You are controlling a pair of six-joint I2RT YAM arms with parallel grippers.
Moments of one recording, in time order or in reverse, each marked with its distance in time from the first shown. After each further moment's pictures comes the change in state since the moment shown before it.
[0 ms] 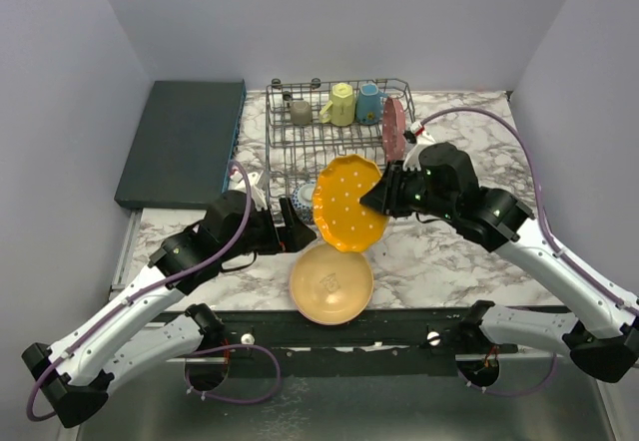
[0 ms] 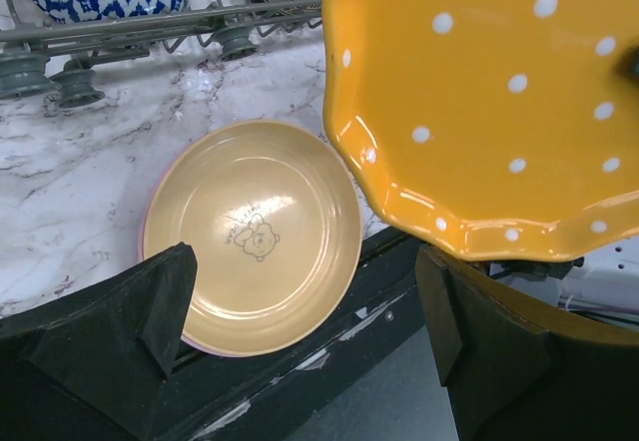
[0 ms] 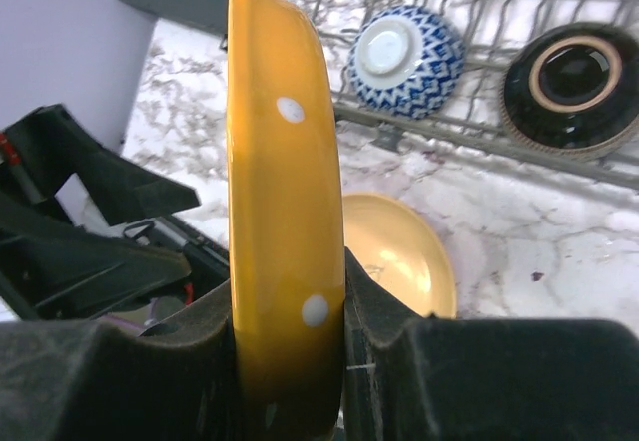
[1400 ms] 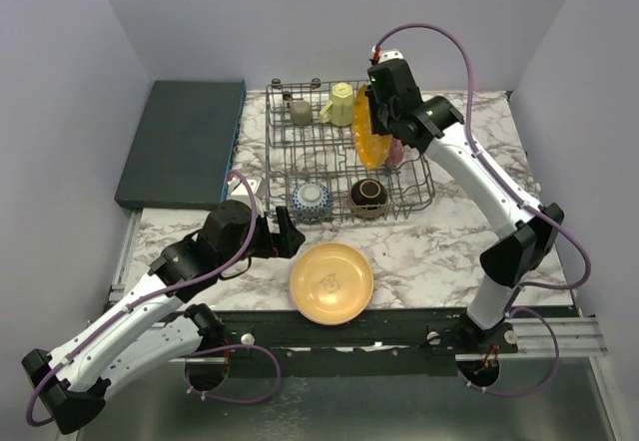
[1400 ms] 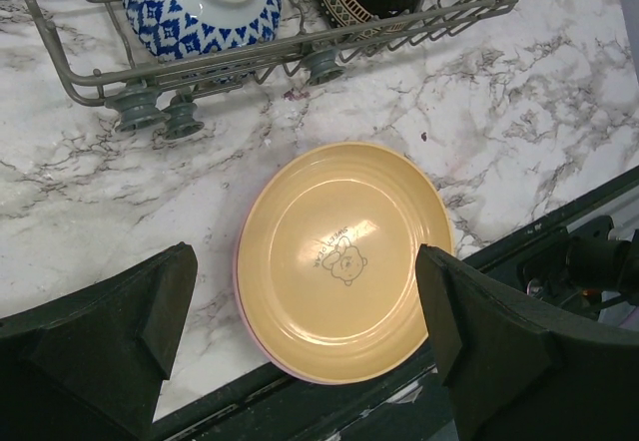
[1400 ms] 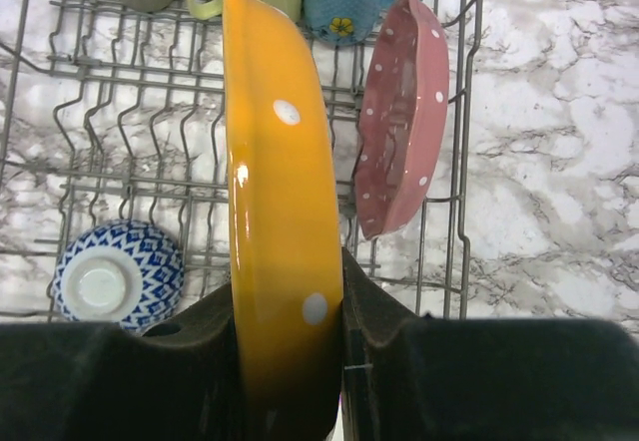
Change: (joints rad) left arm 0.000 -0.059 -0.093 0.030 -0.130 0.170; right arm -0.177 0.676 0.717 -0.200 0.442 -0.451
